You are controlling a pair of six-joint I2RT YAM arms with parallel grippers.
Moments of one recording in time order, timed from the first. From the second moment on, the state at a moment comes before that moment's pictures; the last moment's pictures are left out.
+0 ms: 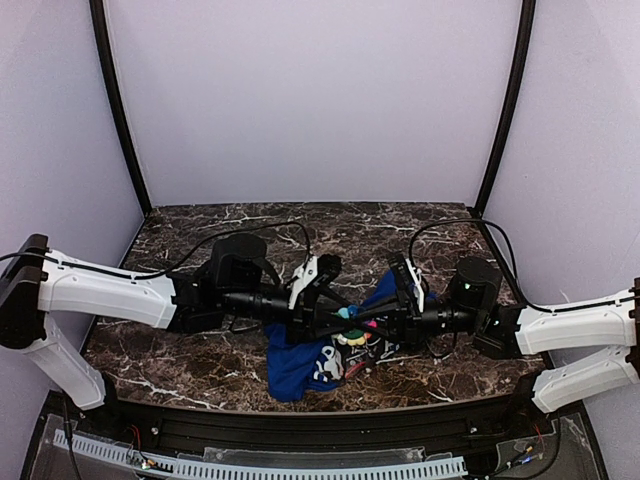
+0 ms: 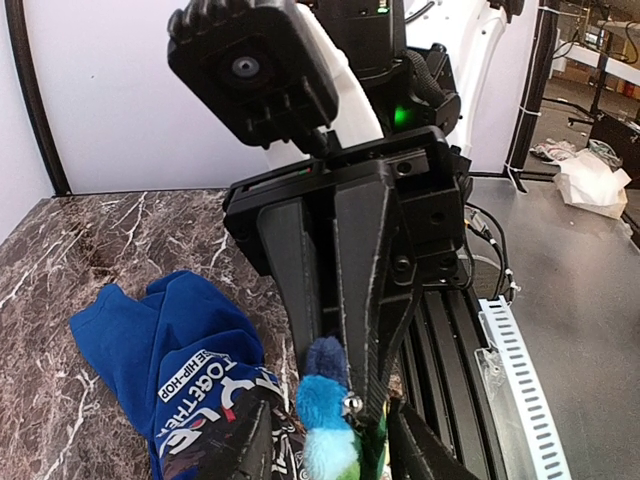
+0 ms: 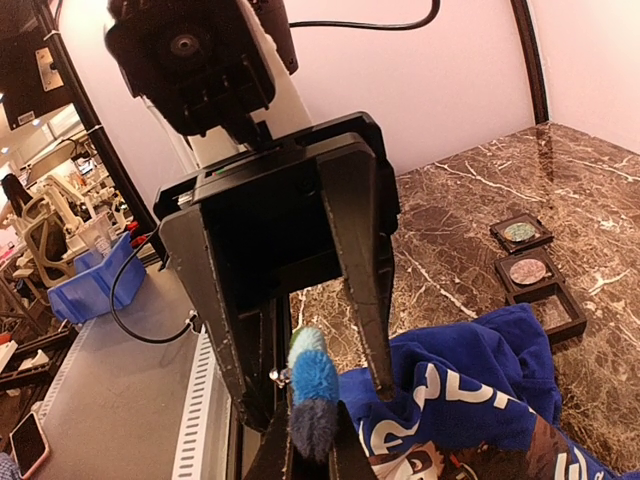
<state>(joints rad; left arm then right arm) -1.07 1.56 0.93 0.37 0.48 0.13 0.88 1.15 0.43 0.65 -0.63 0.28</state>
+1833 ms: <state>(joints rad) -1.06 1.56 0.93 0.37 0.61 0.14 0.88 1.15 0.43 0.64 -0.72 0.25</state>
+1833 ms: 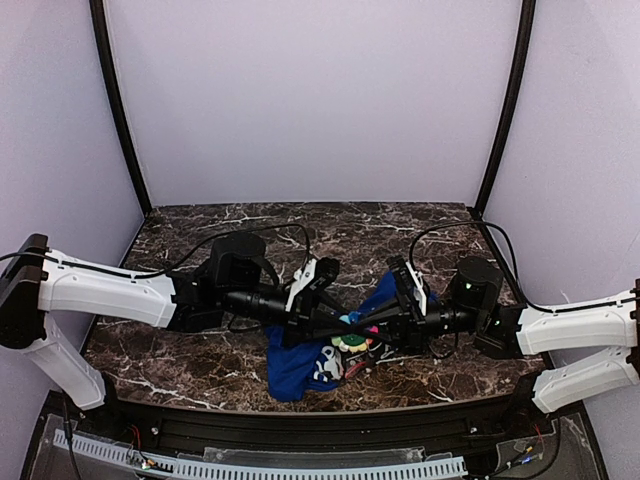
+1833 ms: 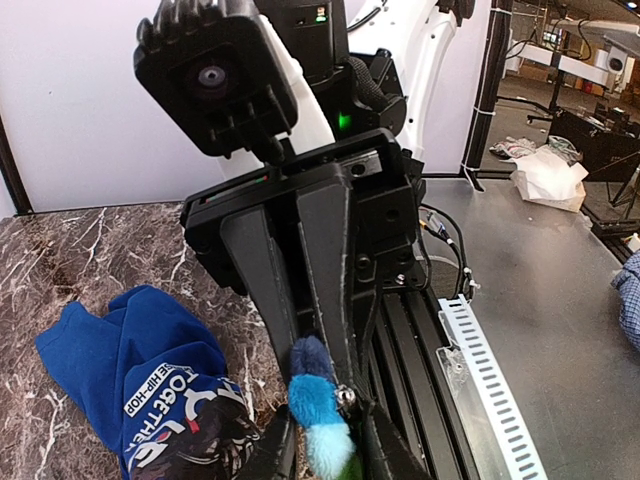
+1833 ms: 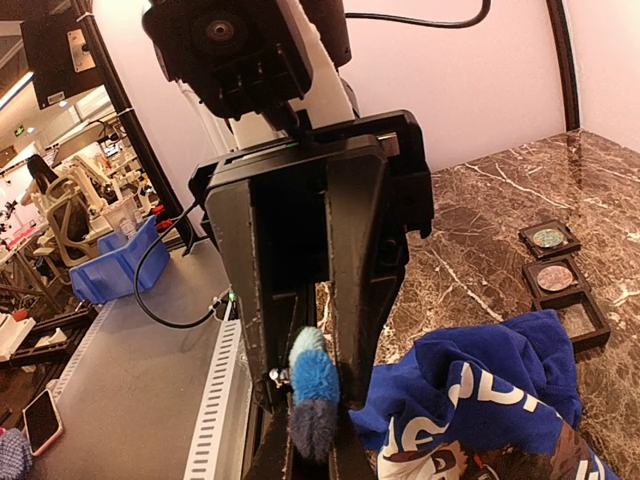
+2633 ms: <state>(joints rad) -1.06 1.57 0.93 0.39 0.53 0.14 0.88 1.13 0.43 0.63 -0.58 0.25</state>
